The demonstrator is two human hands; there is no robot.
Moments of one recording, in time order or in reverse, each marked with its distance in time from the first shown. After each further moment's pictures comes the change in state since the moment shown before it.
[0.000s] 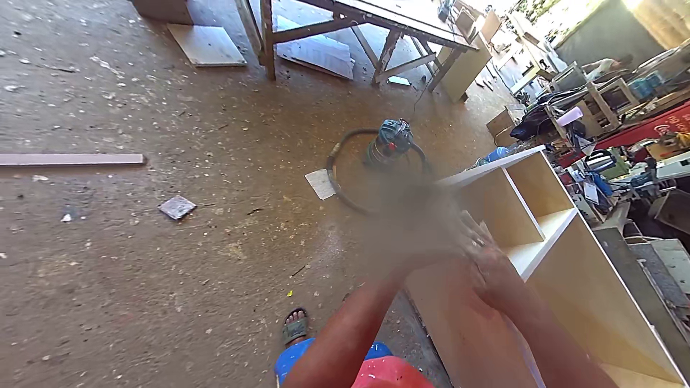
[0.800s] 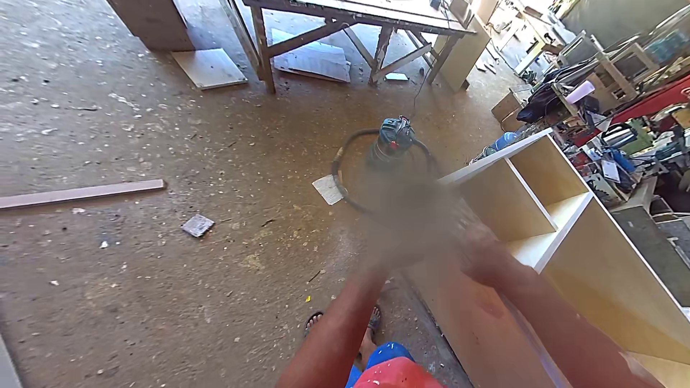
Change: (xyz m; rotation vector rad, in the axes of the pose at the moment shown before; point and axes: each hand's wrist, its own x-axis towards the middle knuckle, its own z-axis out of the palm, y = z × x) left_hand 0.007 -0.028 -0.033 0.052 -0.224 -0.003; right_hand 0.043 0.003 0.009 -0.022 0.006 -0.143
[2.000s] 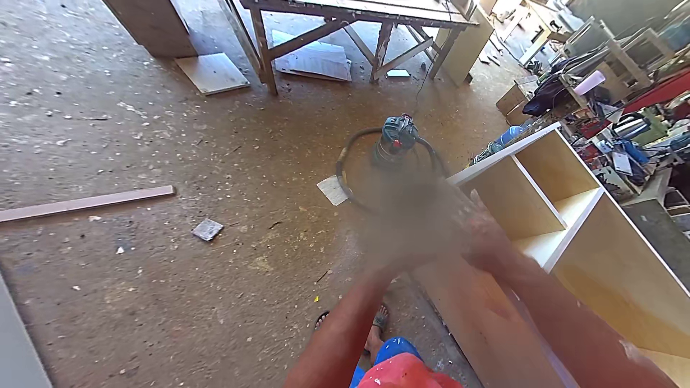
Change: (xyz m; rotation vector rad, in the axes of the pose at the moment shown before) left_hand 0.004 0.001 -0.010 0.083 0.006 0.040; right_hand 0.024 0.008 0.002 -0.083 -0.034 0.136
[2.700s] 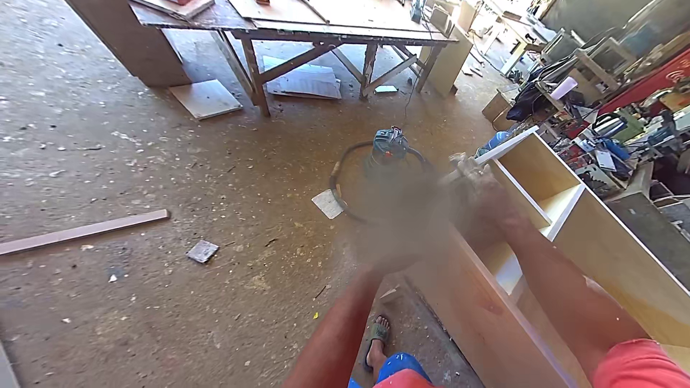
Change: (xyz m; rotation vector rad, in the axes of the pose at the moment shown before) left_hand 0.002 -0.005 -0.001 -0.037 -0.063 -0.018; right_hand 0.024 0.105 0.002 -0.039 0.169 0.163
